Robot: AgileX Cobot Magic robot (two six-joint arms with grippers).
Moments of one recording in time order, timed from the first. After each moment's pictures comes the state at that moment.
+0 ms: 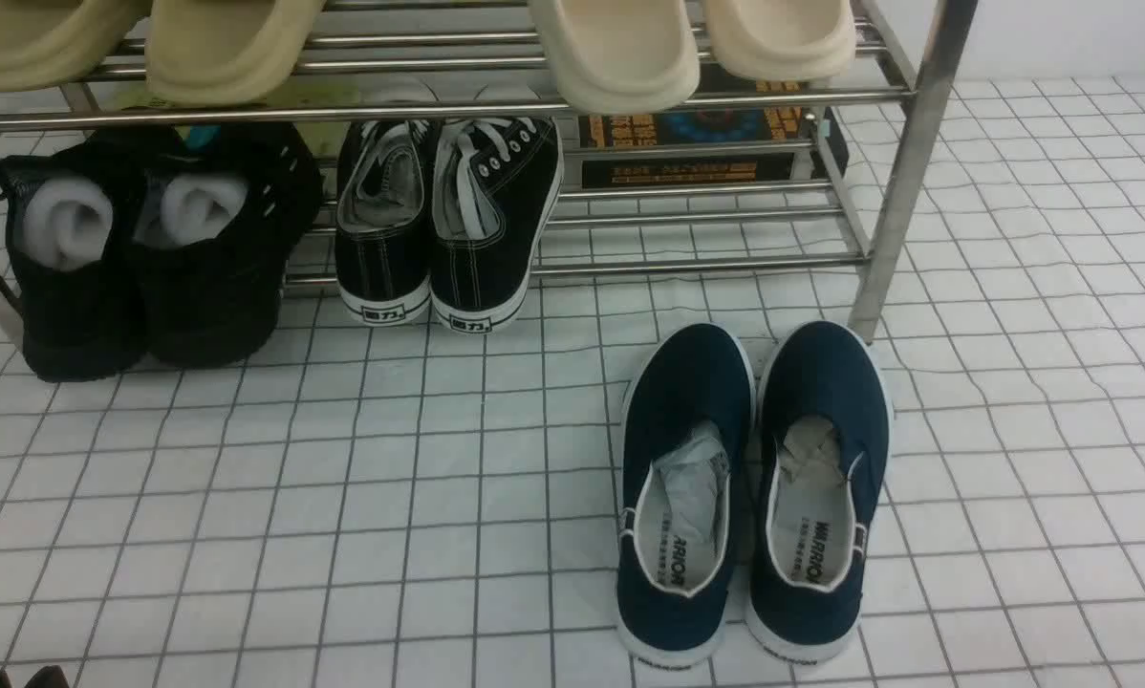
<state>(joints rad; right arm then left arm) 0.07 -0.01 0.02 0.09 0.39 -0.03 -0.07 -0.01 0.02 0.11 0.38 -0.17</state>
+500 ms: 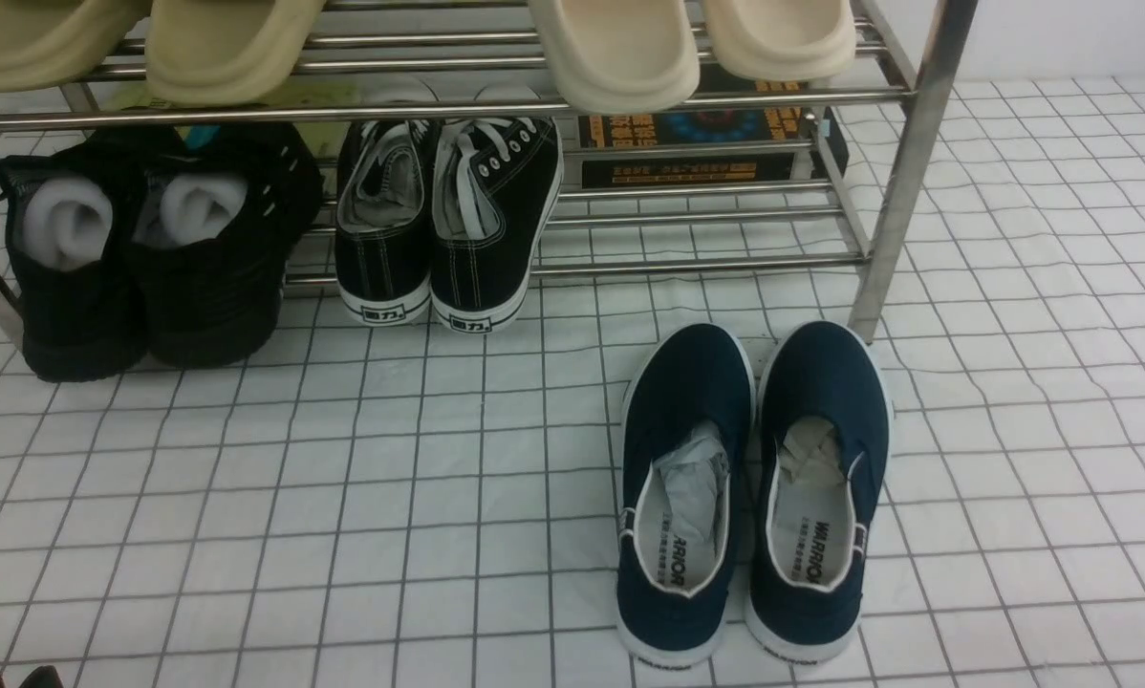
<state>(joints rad) 0.07 -0.01 0.02 0.09 0.39 -0.03 -0.07 -0.01 0.02 0.14 0.38 -0.17</state>
